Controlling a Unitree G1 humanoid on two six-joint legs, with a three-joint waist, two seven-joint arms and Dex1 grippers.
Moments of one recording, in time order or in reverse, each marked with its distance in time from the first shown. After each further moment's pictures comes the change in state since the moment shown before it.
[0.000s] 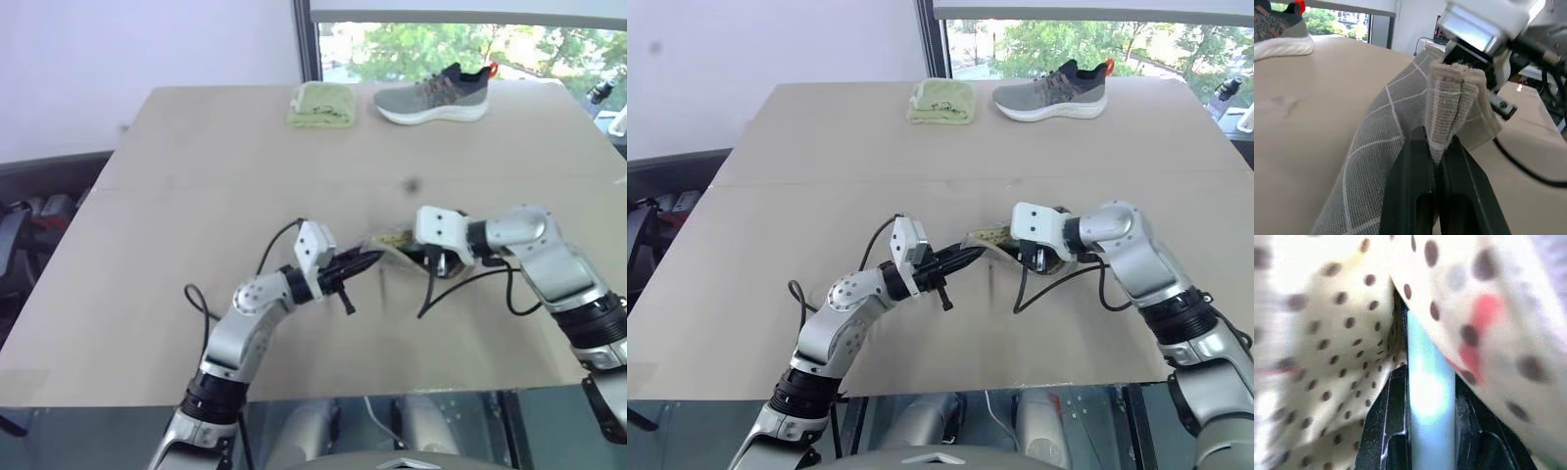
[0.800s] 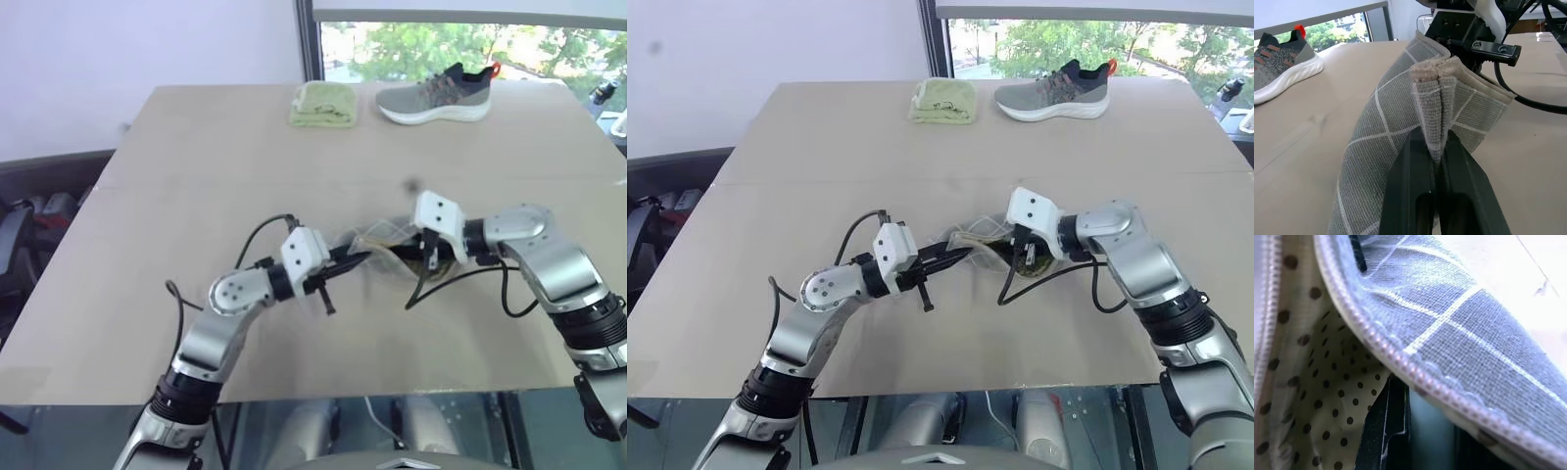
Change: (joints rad) left arm -0.007 0.146 -0.012 -0.055 0.107 -0.117 -0.016; right arm -0.009 0.063 -0.043 -0.055 0.129 0.182 -0.074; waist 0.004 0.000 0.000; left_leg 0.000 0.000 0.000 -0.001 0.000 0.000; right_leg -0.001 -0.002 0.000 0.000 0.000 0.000
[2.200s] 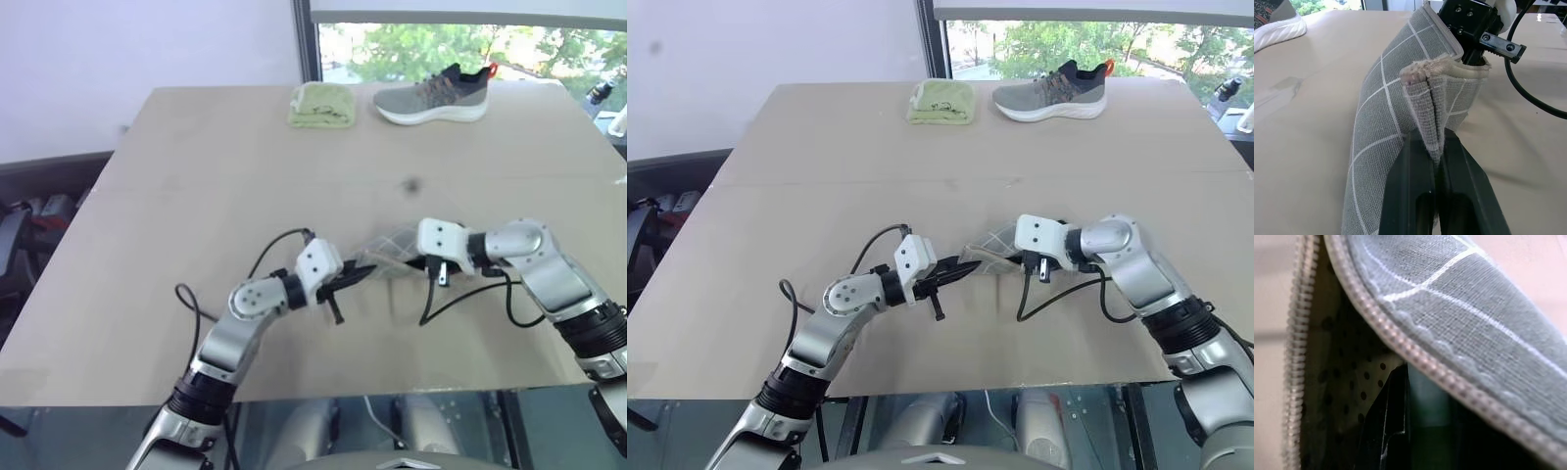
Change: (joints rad) left arm 0.007 -0.046 -0.057 0.109 0.045 0.002 0.012; right arm 0.058 -0.064 0.068 0.104 -0.135 -0.220 -0.001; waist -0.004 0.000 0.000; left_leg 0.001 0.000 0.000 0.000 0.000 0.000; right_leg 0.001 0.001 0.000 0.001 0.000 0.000
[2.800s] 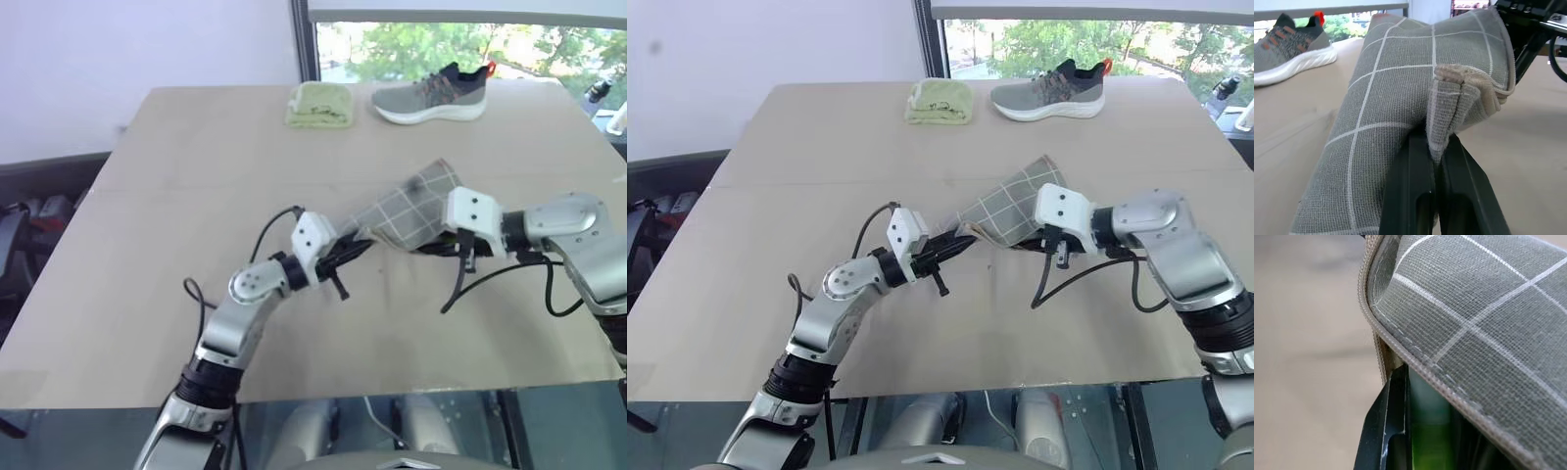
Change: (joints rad) left arm -0.067 -0.059 0.062 -0.008 -0.066 0.079 0.088; right arm -0.033 -0.119 -0.085 -0.198 0.125 0.191 0.057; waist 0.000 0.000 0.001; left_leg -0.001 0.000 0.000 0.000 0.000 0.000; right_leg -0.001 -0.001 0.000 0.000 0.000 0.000
